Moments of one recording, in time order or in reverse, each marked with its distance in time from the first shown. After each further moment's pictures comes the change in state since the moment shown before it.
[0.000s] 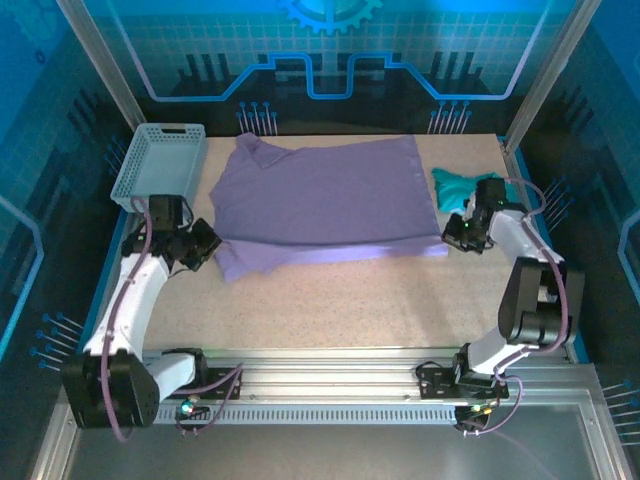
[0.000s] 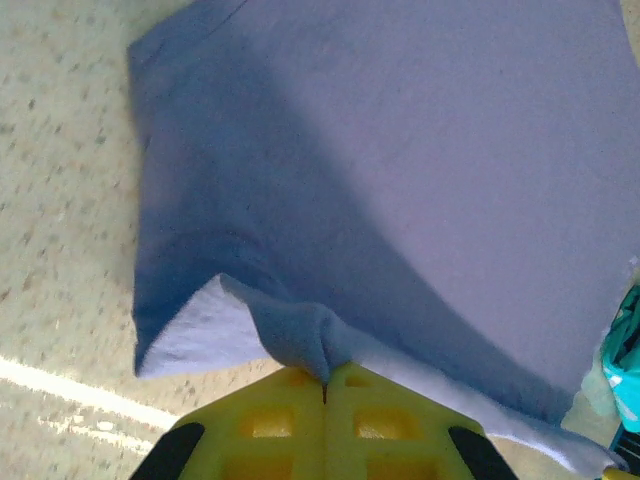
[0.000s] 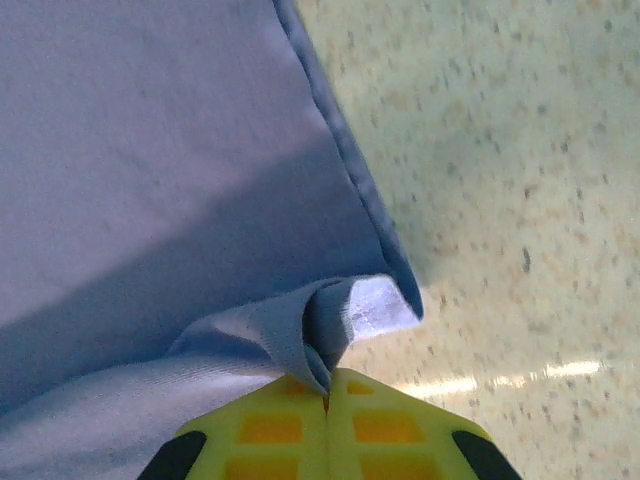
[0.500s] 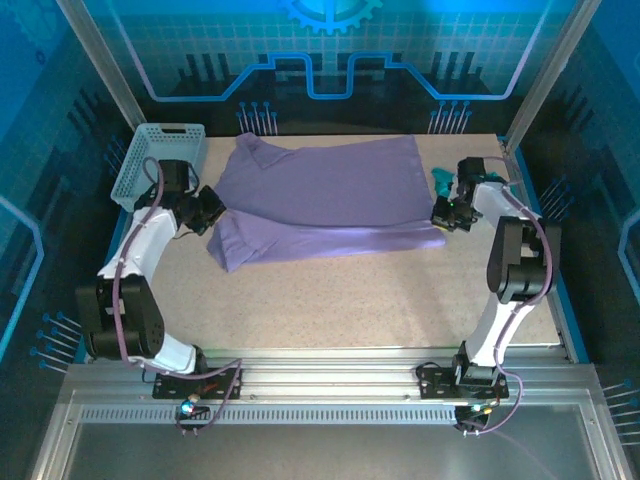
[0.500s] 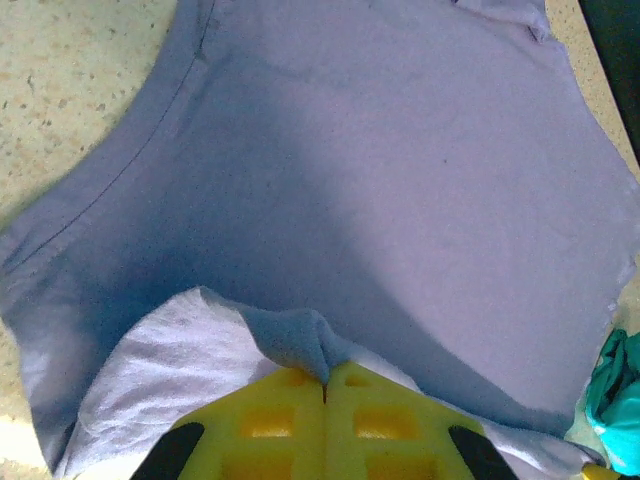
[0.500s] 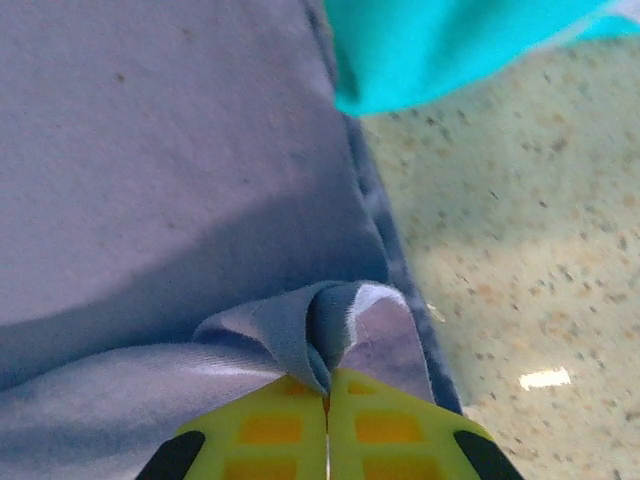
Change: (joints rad) left arm 0.011 0.346 0.230 0.140 0.016 0.035; right arm 0.072 0.297 0.275 -0.022 0.045 -0.026
